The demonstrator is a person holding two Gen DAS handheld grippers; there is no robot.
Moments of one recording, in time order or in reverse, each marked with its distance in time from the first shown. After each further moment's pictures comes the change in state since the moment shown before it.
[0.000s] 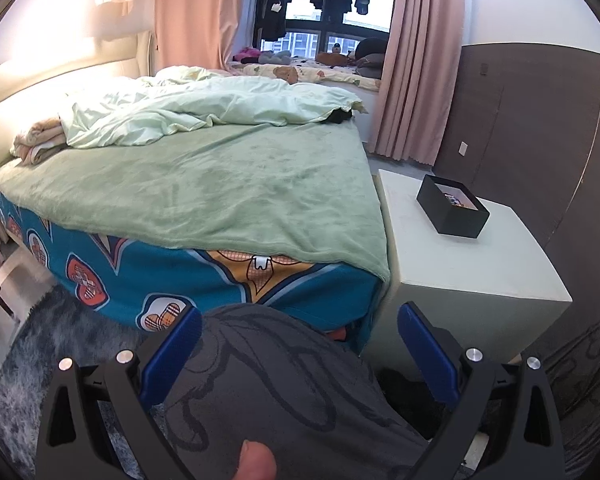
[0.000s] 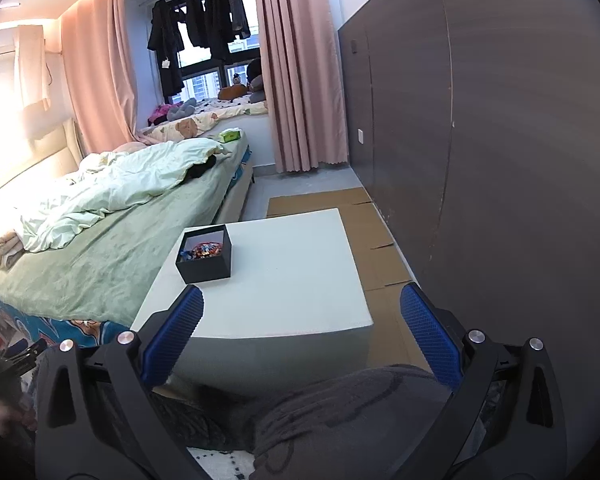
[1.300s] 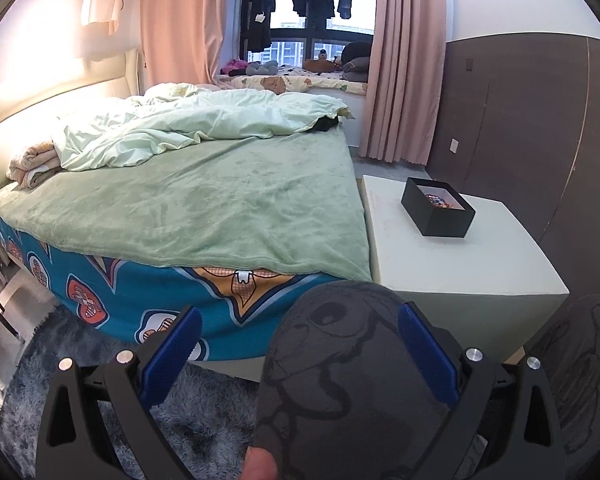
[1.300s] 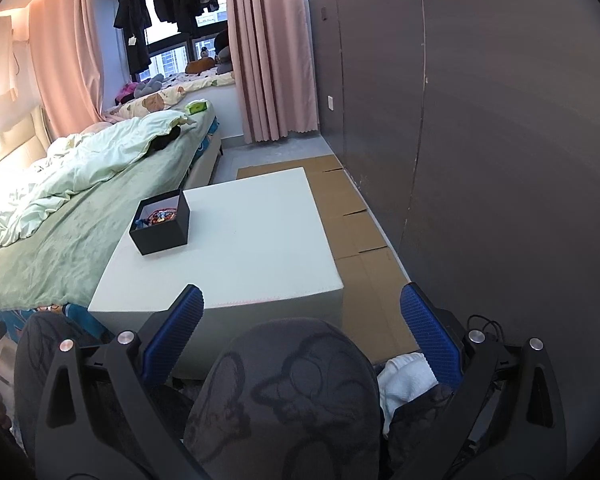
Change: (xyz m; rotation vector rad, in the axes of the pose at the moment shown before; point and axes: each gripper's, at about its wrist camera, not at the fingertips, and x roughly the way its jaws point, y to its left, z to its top) left arm -0.012 -0.030 0.005 0.065 -0.037 0.001; right arm 0.040 -0.023 -0.036 0.045 0.111 -0.100
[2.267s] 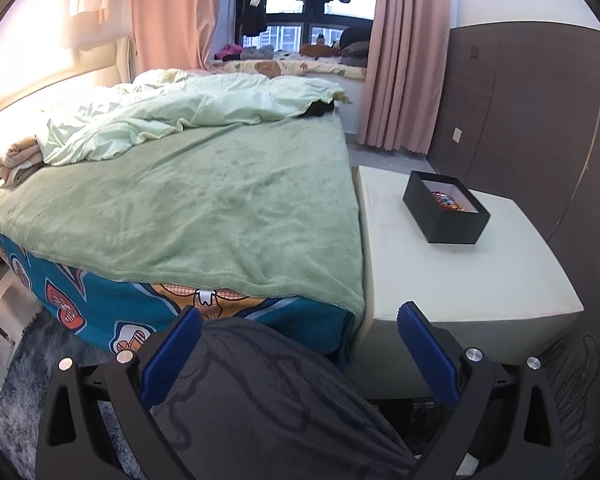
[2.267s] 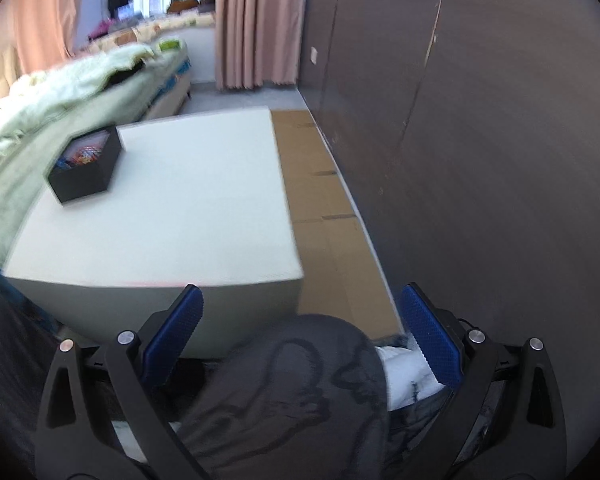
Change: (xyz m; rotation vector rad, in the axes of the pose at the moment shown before) left arm 0.081 -0.022 0.029 -0.008 0.064 -0.002; right arm 0.124 -0.024 -0.010 -0.115 0.189 -0.176
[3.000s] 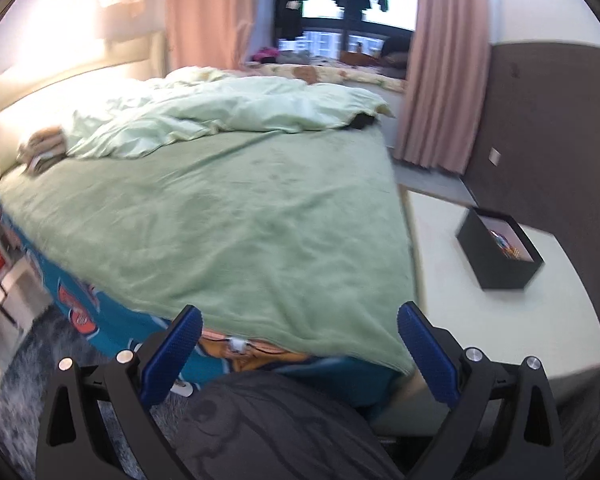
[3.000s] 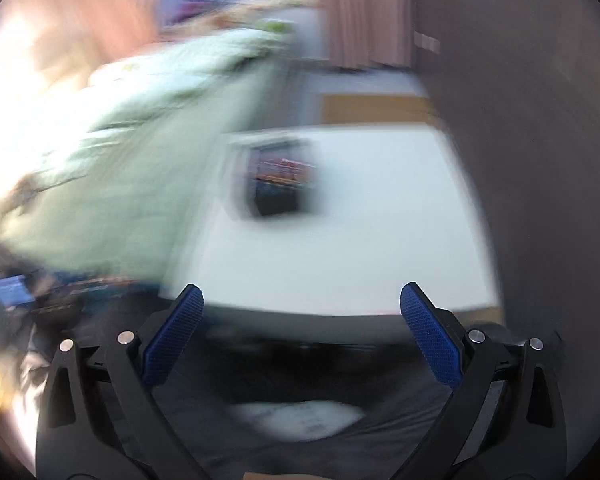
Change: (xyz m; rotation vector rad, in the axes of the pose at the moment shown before) left arm 0.041 0.042 0.032 -0.111 -0.031 0.112; right arm -0.132 0.183 0.098 -0.107 0.099 0.459
